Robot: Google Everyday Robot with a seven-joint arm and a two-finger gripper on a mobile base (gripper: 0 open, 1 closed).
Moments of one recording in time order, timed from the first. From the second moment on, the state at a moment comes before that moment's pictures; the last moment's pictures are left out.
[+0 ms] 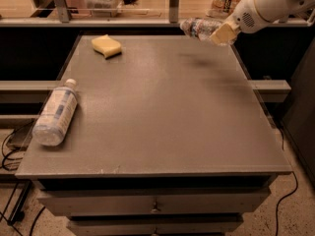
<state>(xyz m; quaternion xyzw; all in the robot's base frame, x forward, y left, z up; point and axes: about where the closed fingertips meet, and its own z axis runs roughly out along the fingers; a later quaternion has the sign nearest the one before) 0.716 -0.177 0.958 -0.42 0.82 0.04 0.39</state>
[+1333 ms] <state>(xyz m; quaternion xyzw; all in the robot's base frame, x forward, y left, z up) 0.609 -0.027 0.906 -0.52 0.76 0.17 0.35</state>
